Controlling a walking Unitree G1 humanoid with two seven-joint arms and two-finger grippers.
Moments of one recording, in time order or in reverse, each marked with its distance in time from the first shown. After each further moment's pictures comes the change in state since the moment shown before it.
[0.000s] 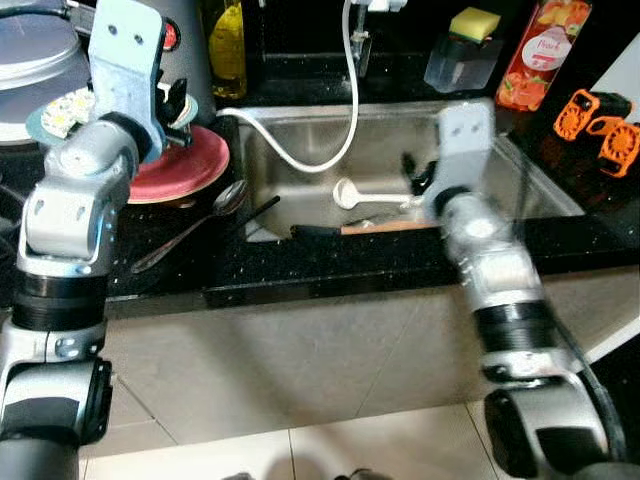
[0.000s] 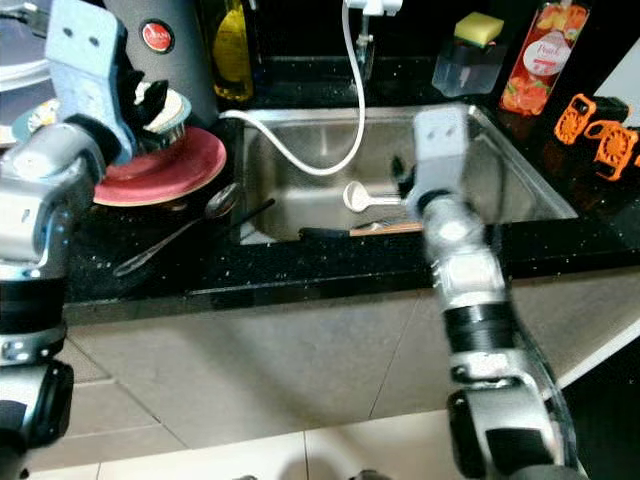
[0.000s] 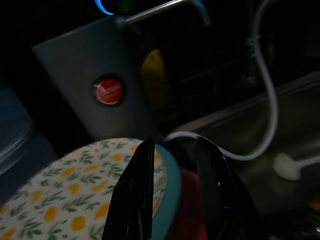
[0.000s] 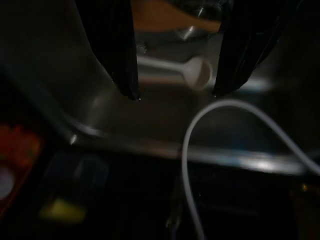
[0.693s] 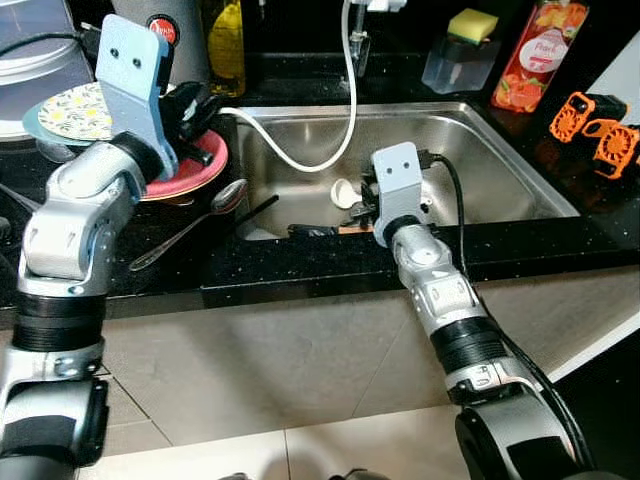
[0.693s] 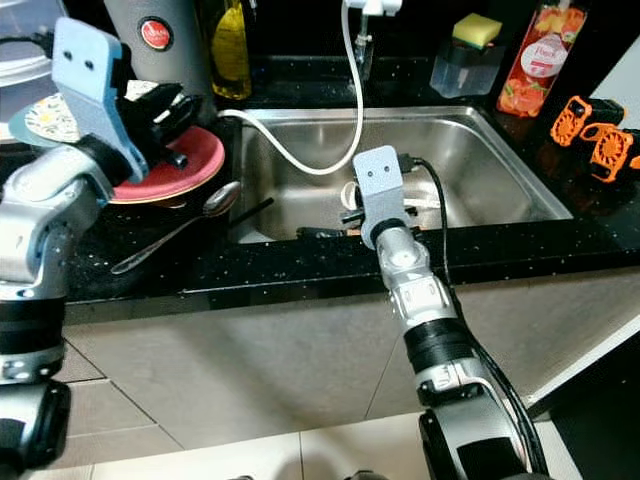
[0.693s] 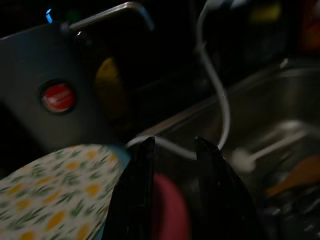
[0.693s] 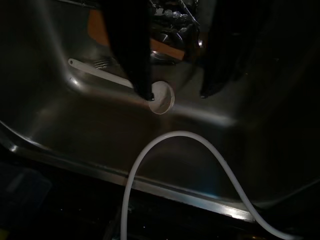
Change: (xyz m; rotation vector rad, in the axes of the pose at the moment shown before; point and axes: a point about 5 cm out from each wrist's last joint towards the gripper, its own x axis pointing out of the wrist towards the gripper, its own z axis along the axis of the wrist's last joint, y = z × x) left arm -0.006 -0.004 -0.017 0.044 -0.058 -0.113; right arm 0.000 0.073 -0.064 -0.088 0.089 0.108
